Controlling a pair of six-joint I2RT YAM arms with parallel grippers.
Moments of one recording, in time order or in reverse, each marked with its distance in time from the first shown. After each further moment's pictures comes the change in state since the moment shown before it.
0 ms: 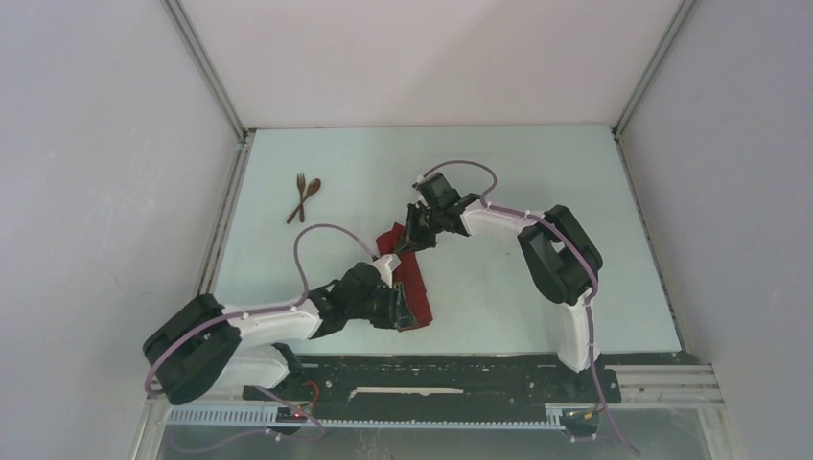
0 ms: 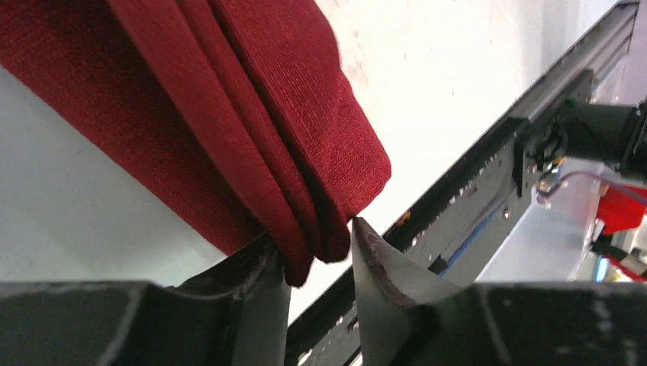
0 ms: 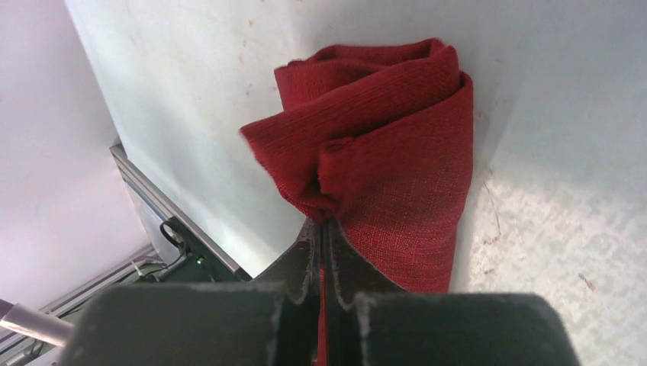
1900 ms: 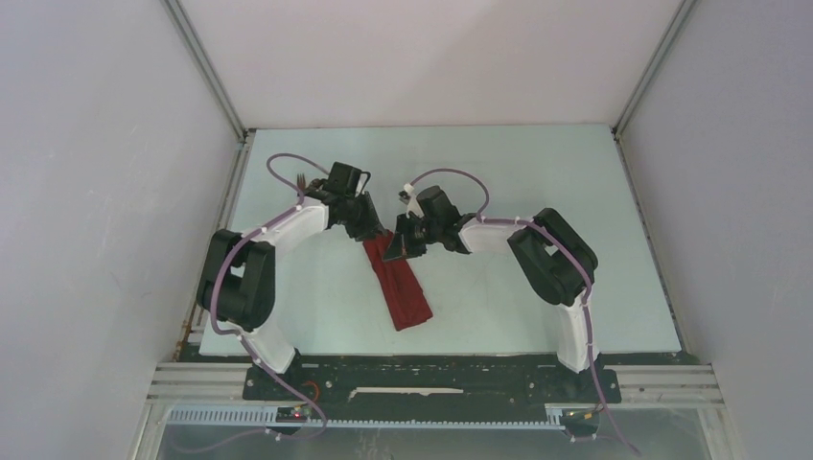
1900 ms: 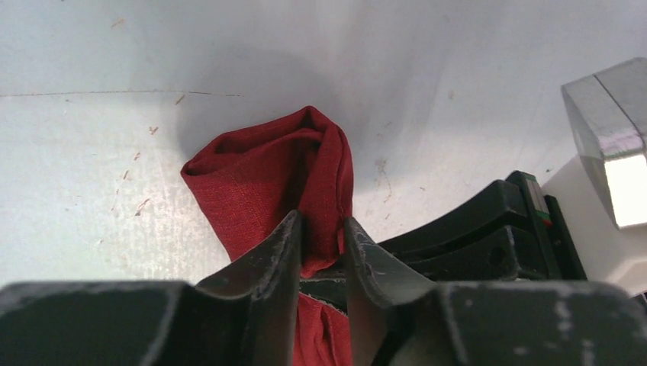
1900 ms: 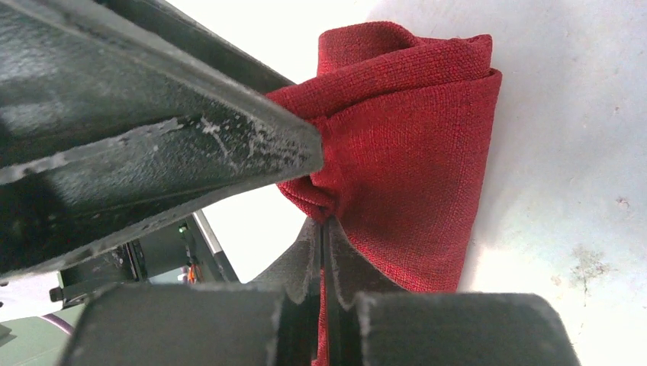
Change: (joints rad) left arm 0.502 0.410 0.774 -0.638 -0.049 0.079; right arm 0.043 0.014 -0.174 0.436 -0.150 -0.102
